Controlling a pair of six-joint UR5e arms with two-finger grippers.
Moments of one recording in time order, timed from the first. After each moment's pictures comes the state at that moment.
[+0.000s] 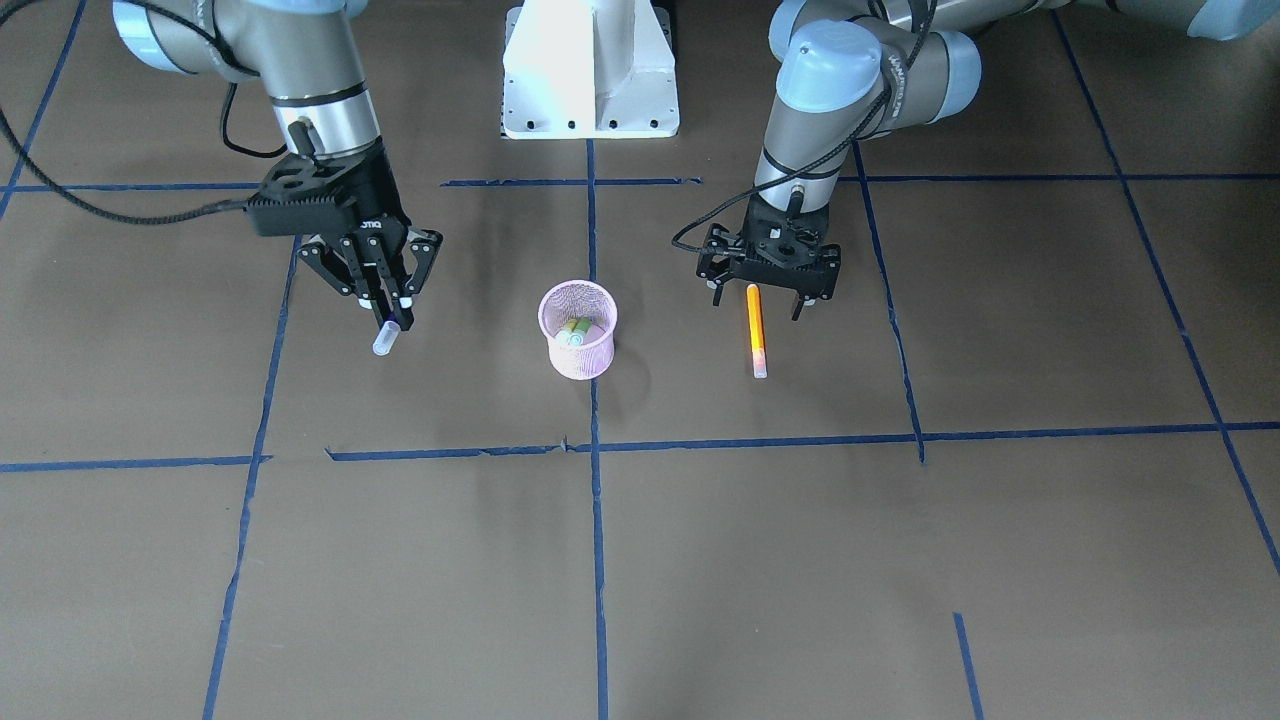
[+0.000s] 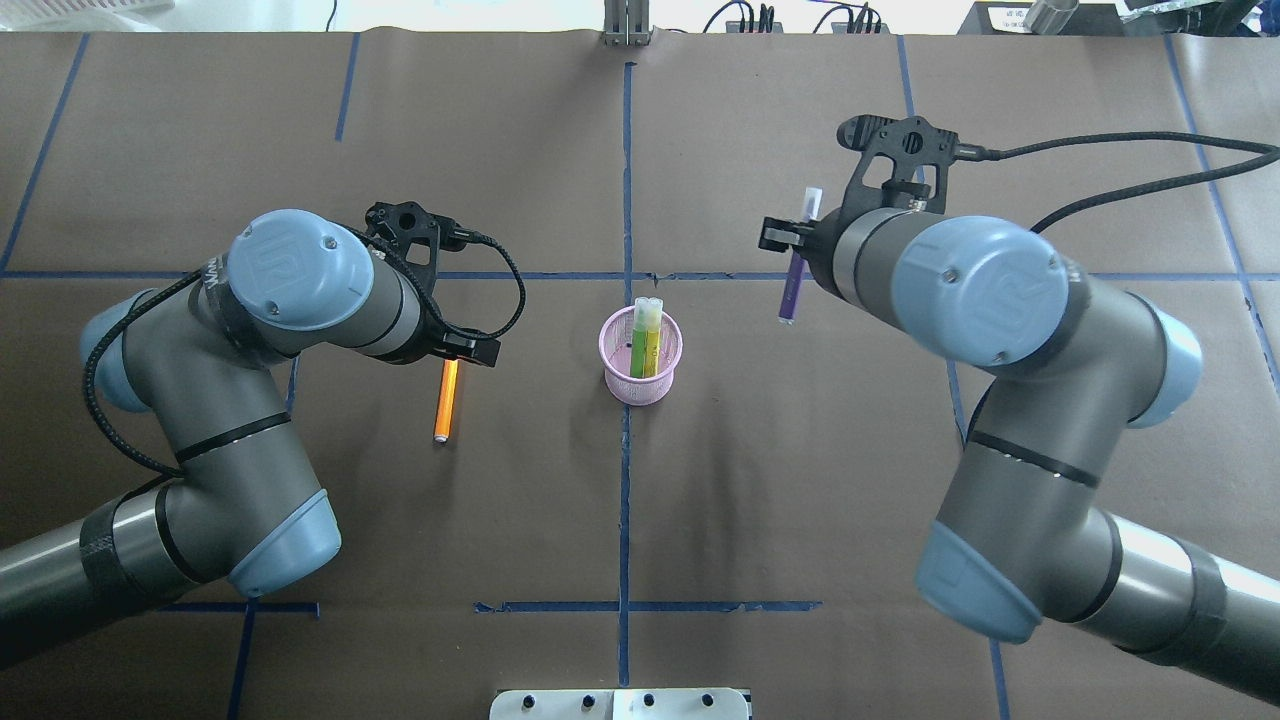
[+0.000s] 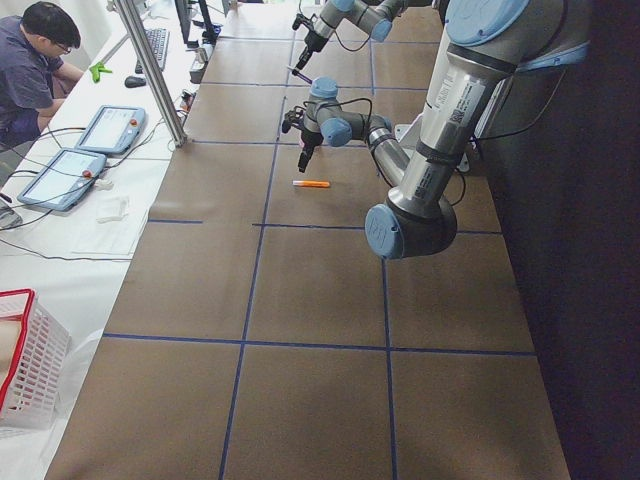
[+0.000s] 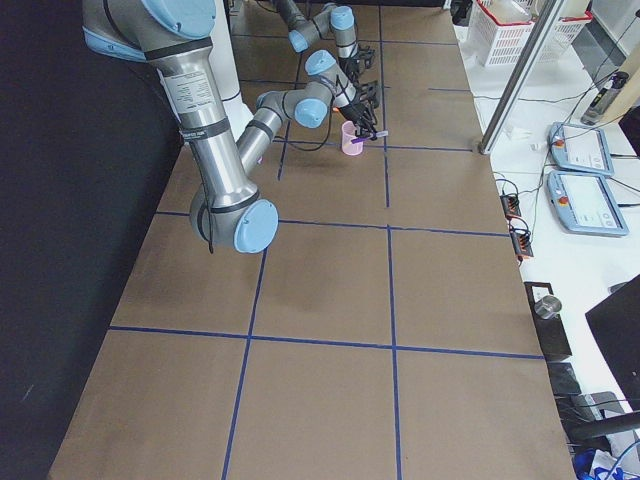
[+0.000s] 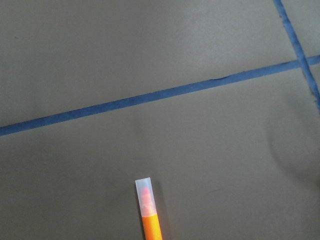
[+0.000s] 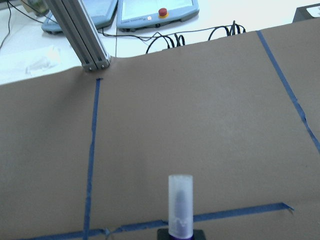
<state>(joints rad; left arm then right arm) -0.59 -2.05 -1.79 -1.71 -1.78 -0.93 0.55 -1.11 1.98 -1.42 1.32 1.37</state>
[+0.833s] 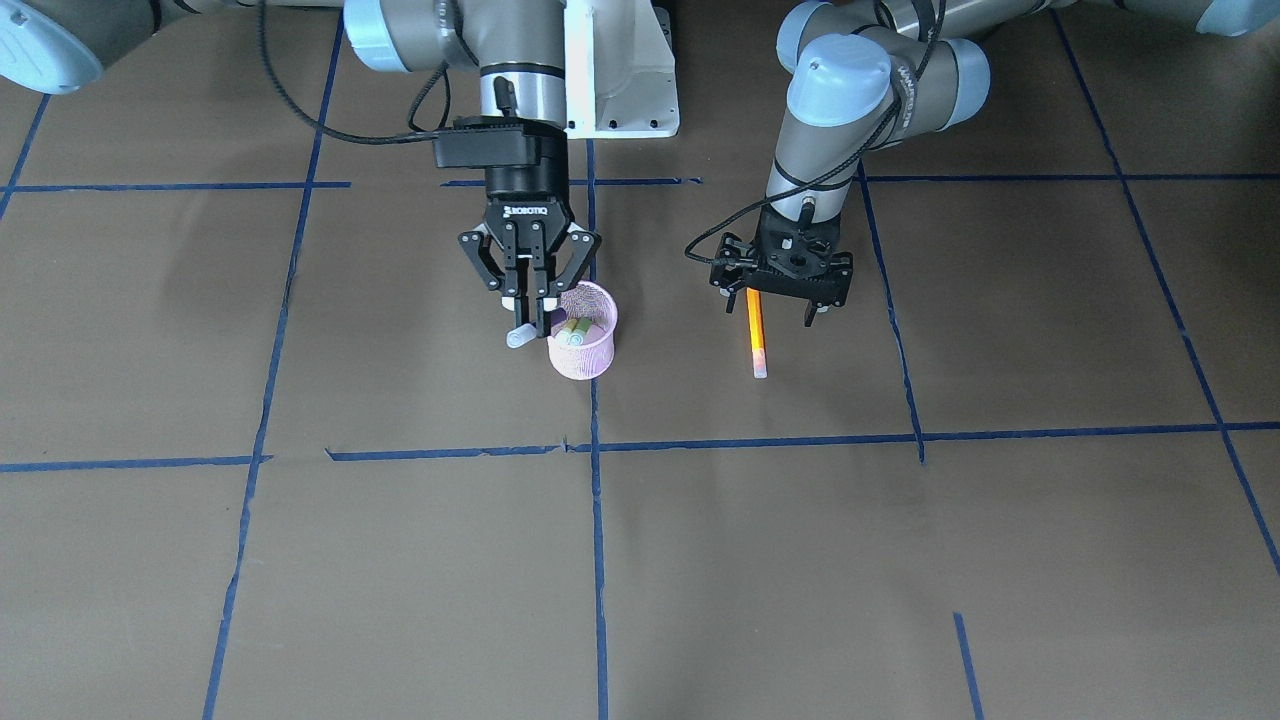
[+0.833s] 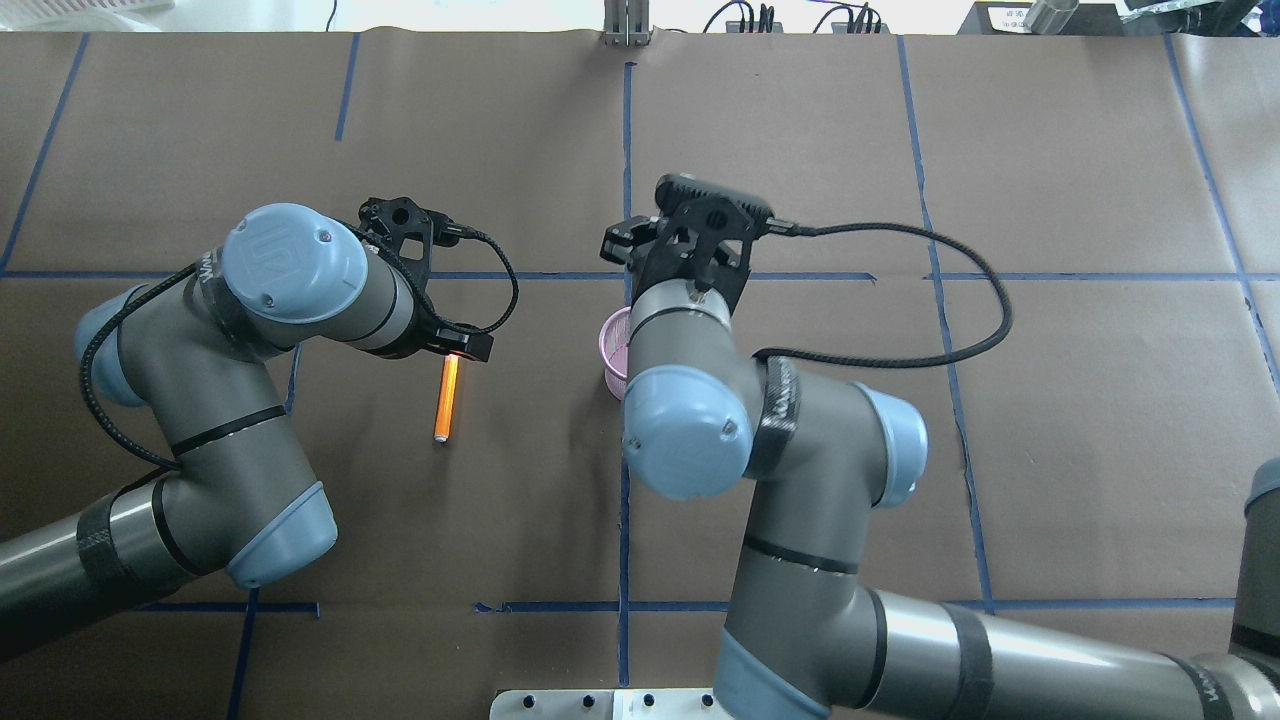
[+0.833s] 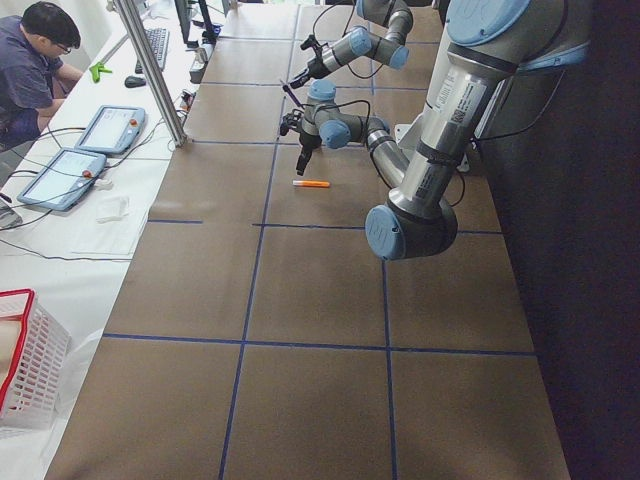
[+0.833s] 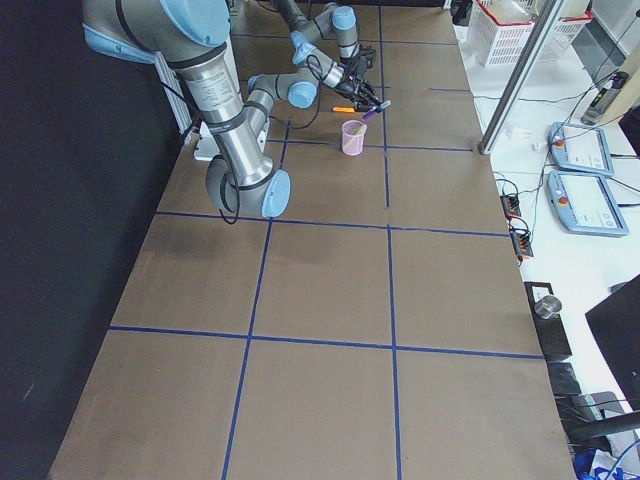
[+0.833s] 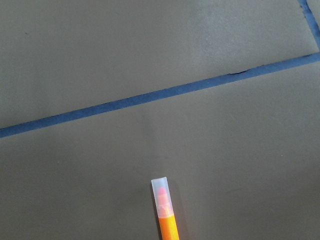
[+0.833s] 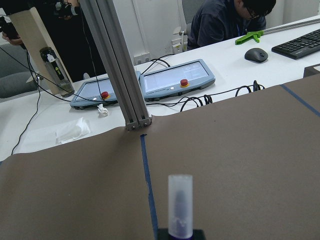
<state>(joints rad) -0.60 -2.05 -1.79 -1.71 -1.78 -0.93 0.34 -0.87 1.74 -1.46 0.84 1.55</state>
